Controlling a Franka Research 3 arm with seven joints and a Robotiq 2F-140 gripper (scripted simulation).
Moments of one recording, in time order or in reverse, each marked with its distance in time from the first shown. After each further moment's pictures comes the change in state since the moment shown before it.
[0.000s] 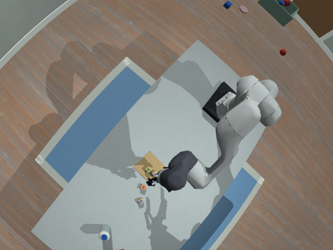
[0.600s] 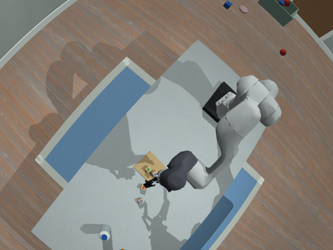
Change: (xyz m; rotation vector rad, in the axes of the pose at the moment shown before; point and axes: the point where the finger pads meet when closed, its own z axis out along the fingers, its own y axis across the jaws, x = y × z) arm 0.000 -0.001 0.000 0.003 0.000 0.006
